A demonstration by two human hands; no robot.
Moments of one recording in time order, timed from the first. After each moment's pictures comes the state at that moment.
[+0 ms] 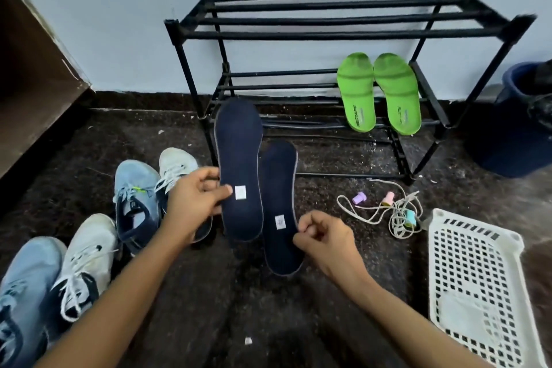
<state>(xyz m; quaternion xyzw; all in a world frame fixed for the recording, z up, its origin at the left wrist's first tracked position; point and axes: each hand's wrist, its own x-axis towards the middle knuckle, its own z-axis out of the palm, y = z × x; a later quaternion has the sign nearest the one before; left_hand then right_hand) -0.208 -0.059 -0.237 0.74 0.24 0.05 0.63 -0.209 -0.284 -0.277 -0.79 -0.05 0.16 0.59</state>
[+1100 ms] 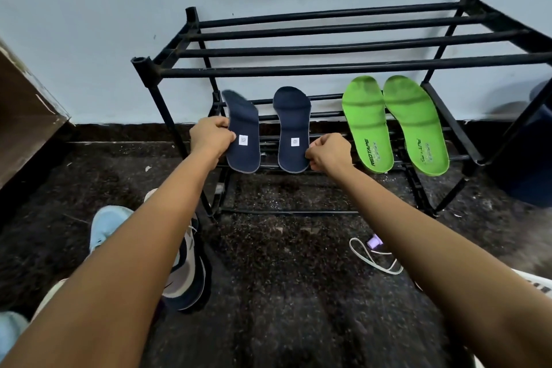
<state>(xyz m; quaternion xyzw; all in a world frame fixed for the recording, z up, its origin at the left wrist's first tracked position) 0.035 -0.012 -0.238 0.82 0.28 0.11 0.48 0.067 -0.228 -0.269 -0.88 0.09 0.05 0.46</state>
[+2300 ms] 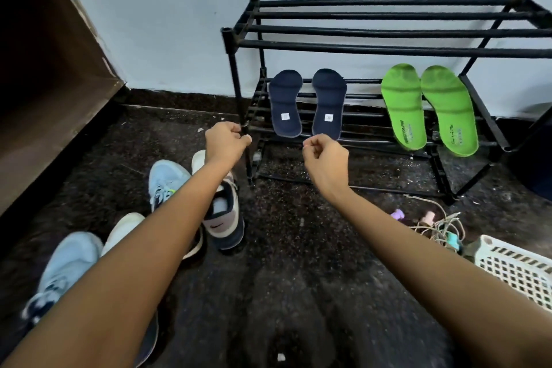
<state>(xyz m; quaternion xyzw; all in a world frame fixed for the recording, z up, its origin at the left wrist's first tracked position) -0.089 0.029 -0.241 0.86 0.27 0.12 0.42 -0.068 -0.164 -0.263 -0.87 -0.06 -0.06 0.48</state>
